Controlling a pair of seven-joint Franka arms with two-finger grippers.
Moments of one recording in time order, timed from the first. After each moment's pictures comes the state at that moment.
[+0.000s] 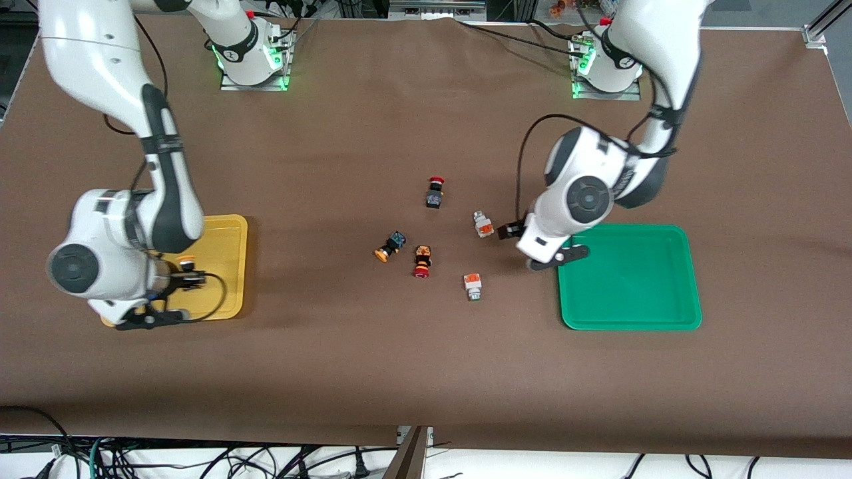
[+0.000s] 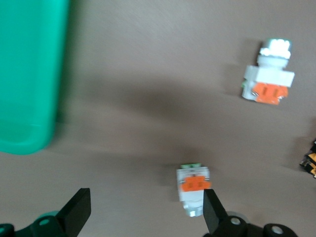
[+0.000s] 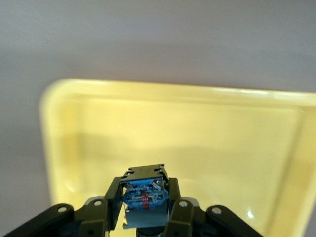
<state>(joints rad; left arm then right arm) -0.49 0.53 0.02 -1.78 -0.25 2.14 -0.63 0.17 0.69 -0.26 -1.49 0.06 2.01 -0.22</state>
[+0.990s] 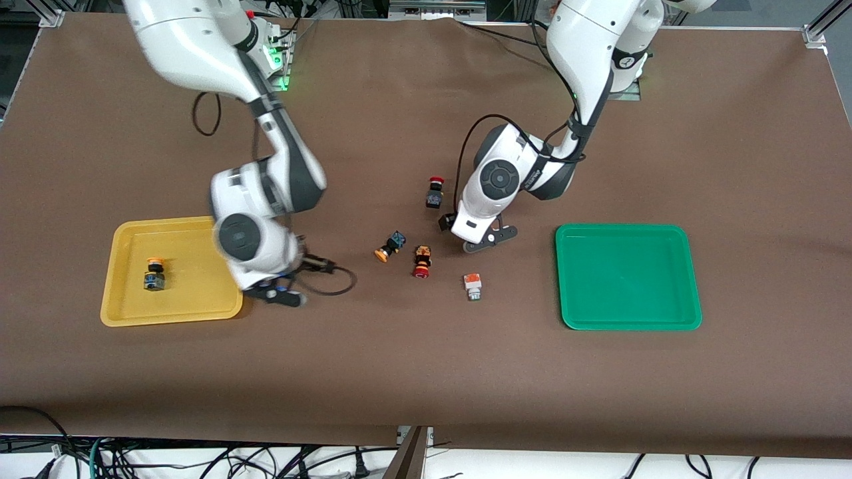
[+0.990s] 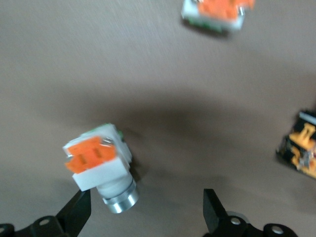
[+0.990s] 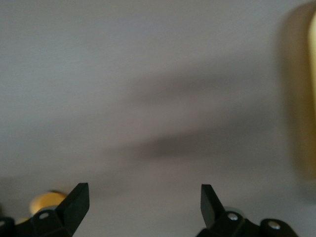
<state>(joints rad) -0.66 0.66 0.02 -1.77 -0.29 2.35 -0.83 0.53 0.69 -0.09 -1.49 0.11 2.10 0.70</state>
